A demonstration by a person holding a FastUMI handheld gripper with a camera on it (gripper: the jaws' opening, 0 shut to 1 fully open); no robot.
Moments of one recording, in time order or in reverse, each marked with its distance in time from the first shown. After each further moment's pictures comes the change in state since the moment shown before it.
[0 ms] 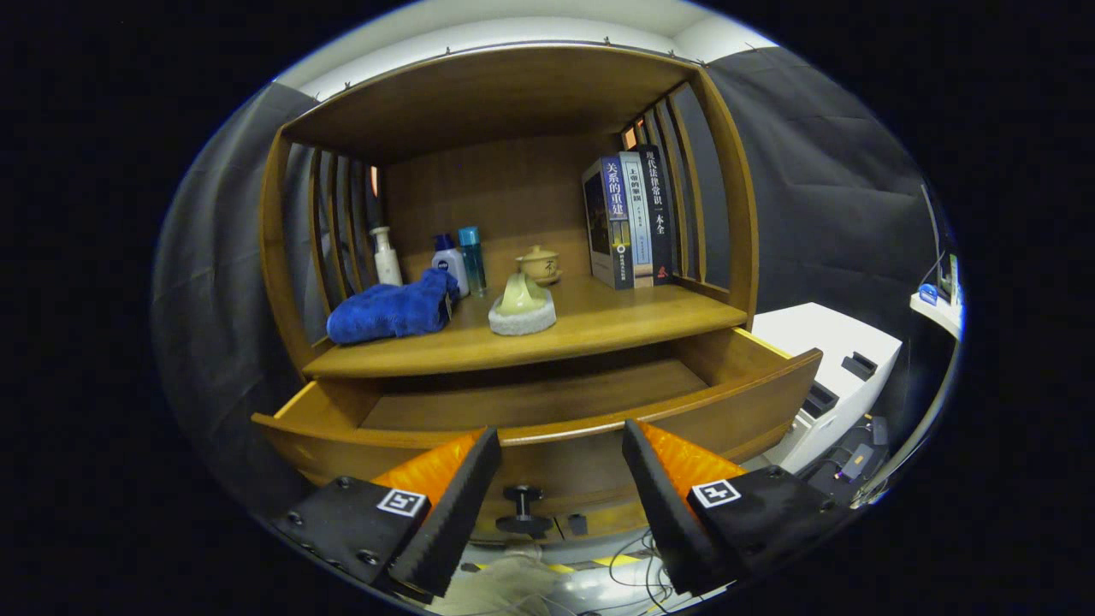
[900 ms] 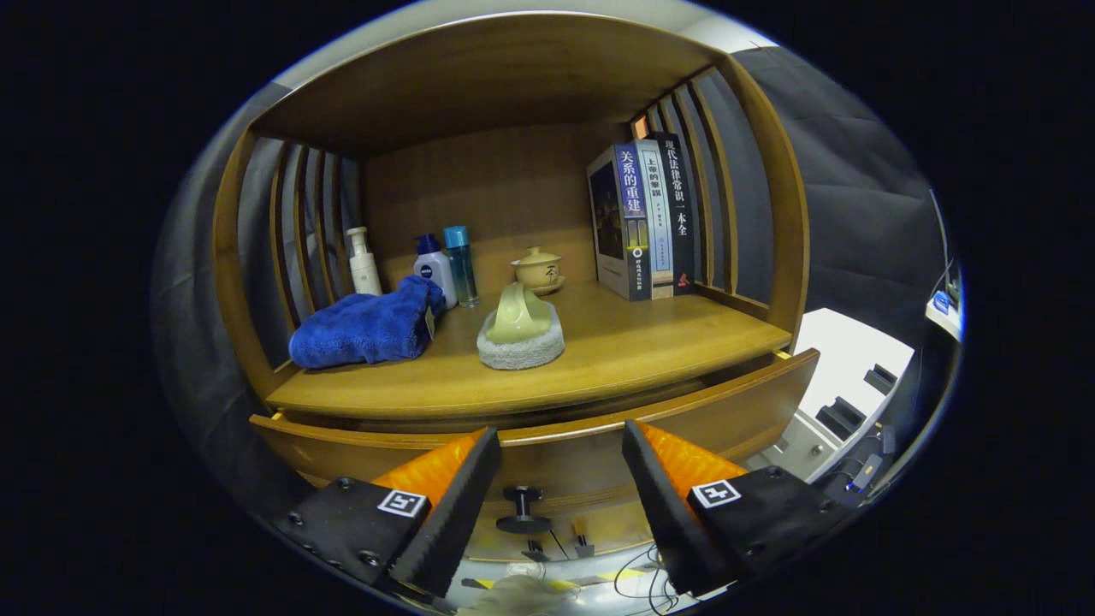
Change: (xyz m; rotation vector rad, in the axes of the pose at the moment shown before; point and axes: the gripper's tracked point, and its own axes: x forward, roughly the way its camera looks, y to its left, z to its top) arm 0.071 0.004 0.023 0.003 0.003 -0.015
